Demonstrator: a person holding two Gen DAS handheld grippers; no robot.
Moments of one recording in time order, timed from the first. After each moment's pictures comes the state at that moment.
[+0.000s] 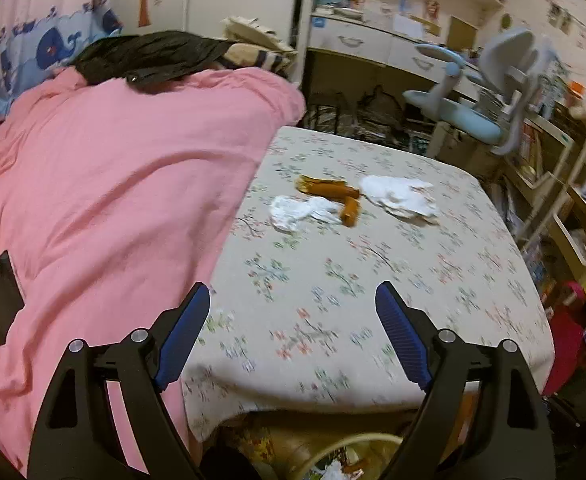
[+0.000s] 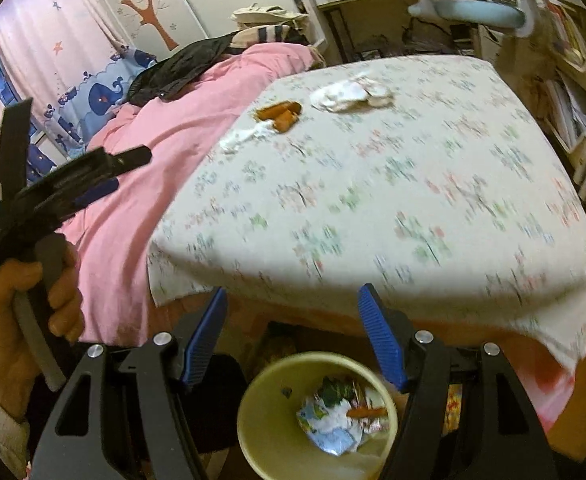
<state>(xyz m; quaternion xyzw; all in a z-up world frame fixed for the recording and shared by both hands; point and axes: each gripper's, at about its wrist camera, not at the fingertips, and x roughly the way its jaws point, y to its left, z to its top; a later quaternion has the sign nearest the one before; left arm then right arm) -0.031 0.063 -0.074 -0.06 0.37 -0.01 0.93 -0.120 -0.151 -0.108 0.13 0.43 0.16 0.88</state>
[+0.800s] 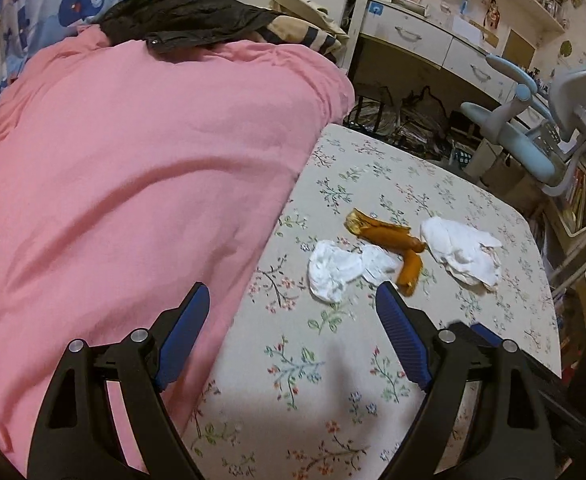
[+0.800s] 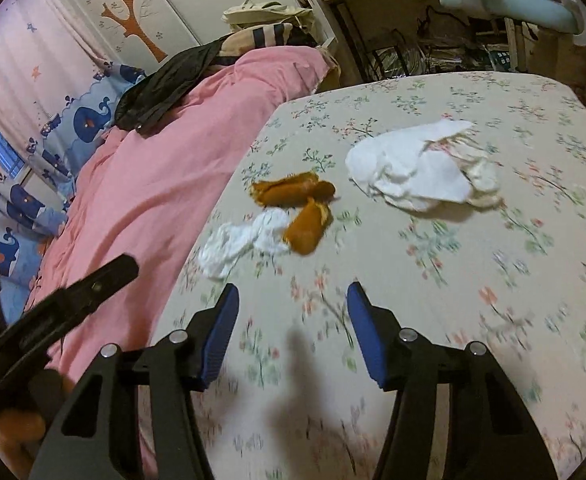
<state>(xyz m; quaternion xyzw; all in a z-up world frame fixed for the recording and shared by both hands) 0.084 0.089 -0.097 -0.11 0.40 0.05 0.91 0.073 -0.101 -0.116 0.17 0.44 0.17 0.87</state>
